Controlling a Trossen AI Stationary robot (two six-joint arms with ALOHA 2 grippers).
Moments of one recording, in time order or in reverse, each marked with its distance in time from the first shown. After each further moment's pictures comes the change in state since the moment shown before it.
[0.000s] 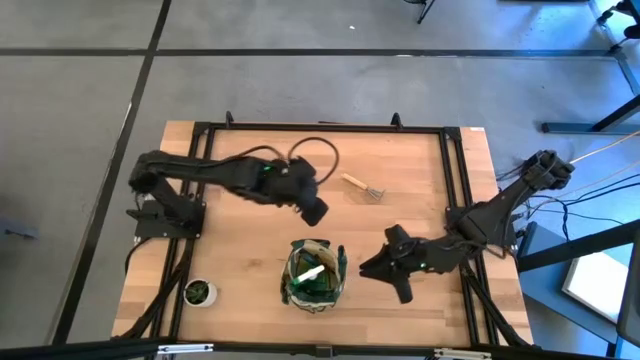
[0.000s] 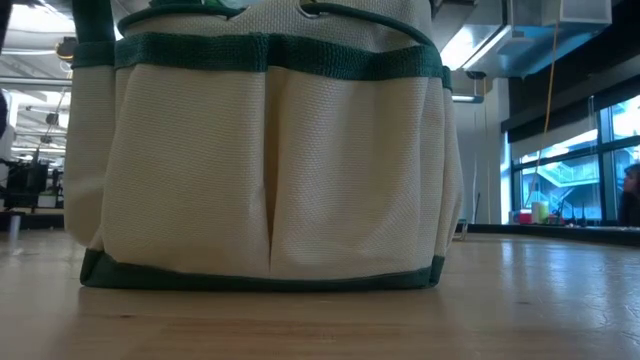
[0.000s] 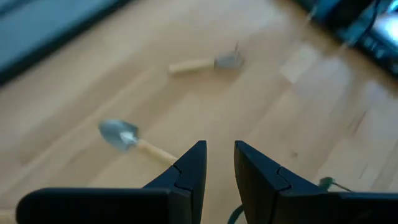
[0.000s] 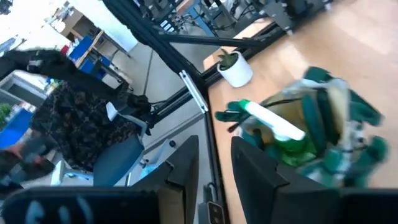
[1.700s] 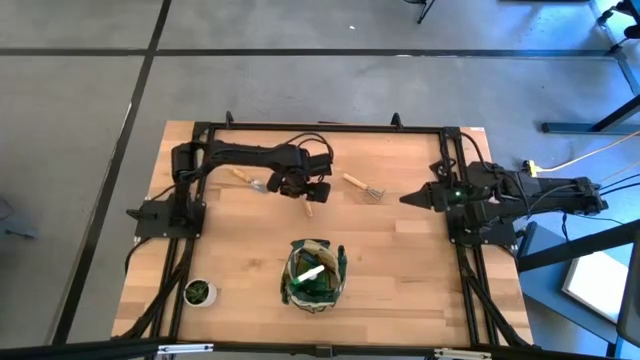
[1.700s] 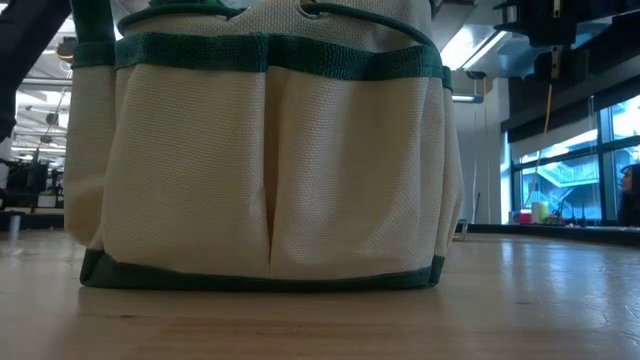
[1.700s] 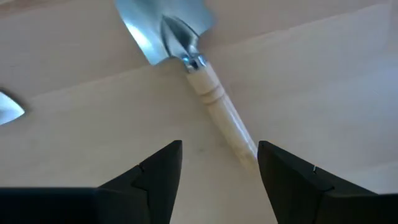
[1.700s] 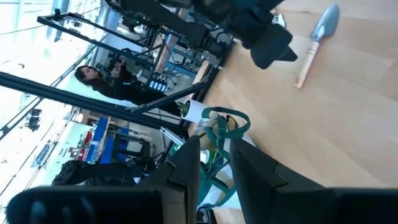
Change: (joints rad) left arm 0.378 0.288 -0.308 0.164 0.518 -0.279; right arm -0.609 -0.775 -0.440 -0.252 -0.435 0.234
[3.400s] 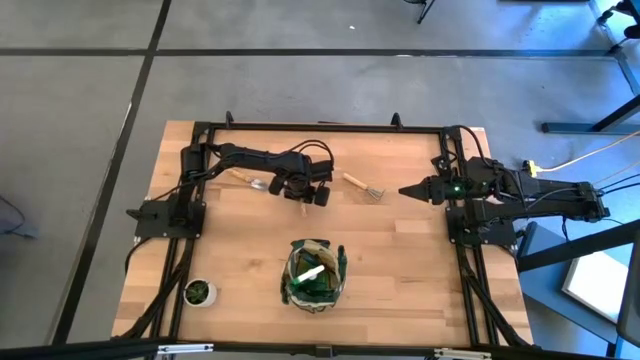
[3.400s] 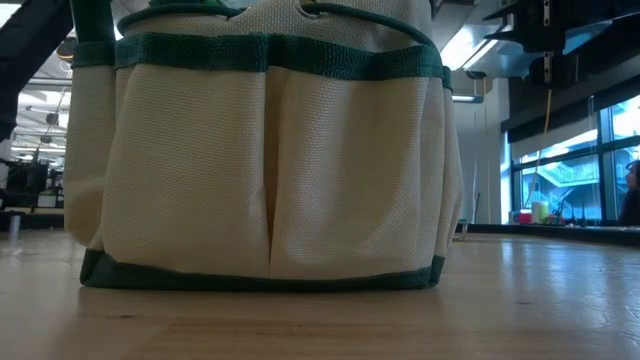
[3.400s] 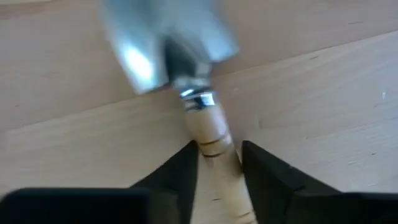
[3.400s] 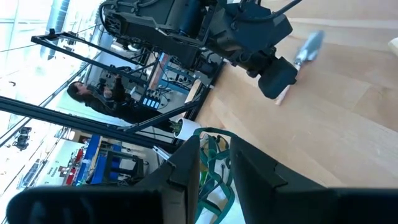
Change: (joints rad) left arm -0.008 0.077 -0.059 0.110 -0.041 0.005; right arm -0.084 0.002 0.001 0.005 0.002 -0.019
